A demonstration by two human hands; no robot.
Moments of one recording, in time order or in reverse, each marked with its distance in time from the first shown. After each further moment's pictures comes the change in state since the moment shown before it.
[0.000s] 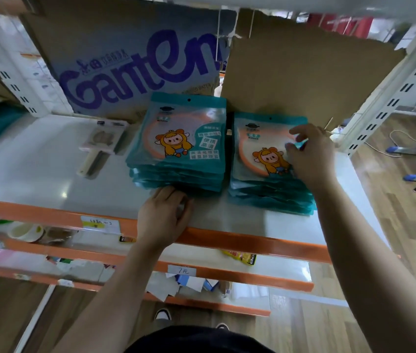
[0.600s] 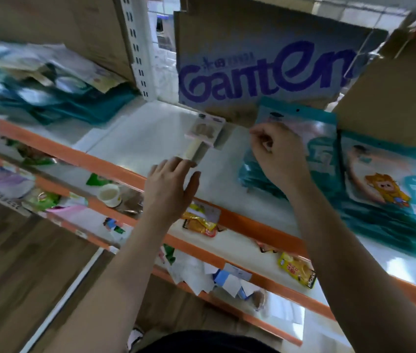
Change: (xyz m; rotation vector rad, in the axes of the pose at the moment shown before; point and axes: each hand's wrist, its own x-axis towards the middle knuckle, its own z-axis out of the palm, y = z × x) left_hand -0.033 -0.132 -0.118 0.157 0.139 -0.232; right_hand -0.083 -0.222 0.121 0.242 -0.262 -0.531
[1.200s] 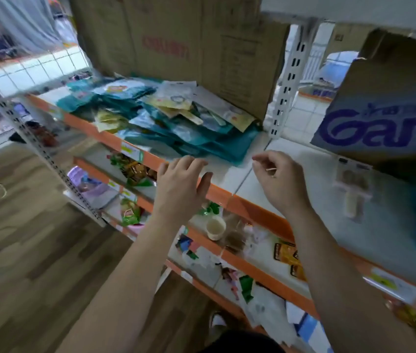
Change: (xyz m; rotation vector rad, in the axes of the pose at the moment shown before) left_hand 0.026 -0.303 -0.137 0.200 0.029 -0.100; right_hand 0.075 -0.221 0.259 0.180 -0.057 0.013
